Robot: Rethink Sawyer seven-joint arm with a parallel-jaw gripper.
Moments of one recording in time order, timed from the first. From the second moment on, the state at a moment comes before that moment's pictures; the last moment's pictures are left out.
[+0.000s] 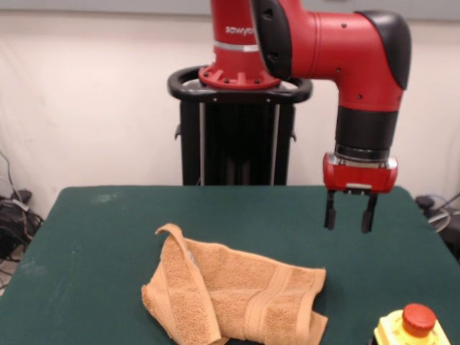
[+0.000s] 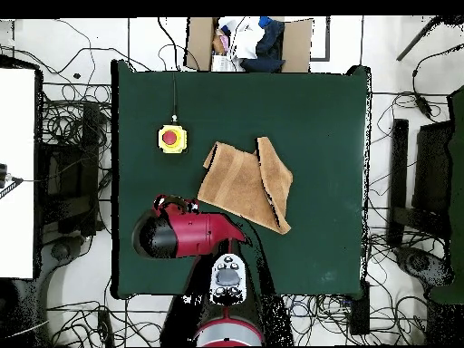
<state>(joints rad) -0.29 -1.04 -0.11 1.95 -0.60 0.47 2.48</state>
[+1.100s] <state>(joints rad) -0.82 -0.99 0.20 2.07 -0.60 0.35 2.48</state>
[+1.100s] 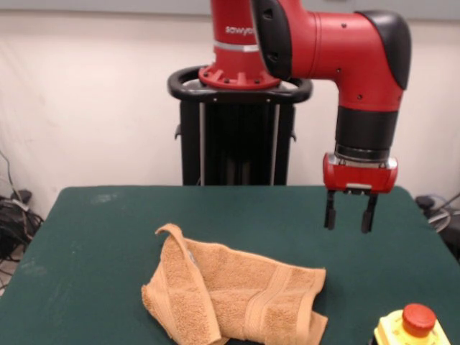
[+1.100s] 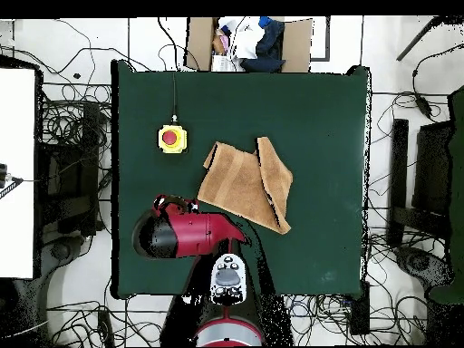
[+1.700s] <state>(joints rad) -0.36 -0.90 0.11 1.94 -0.46 0.40 2.48</state>
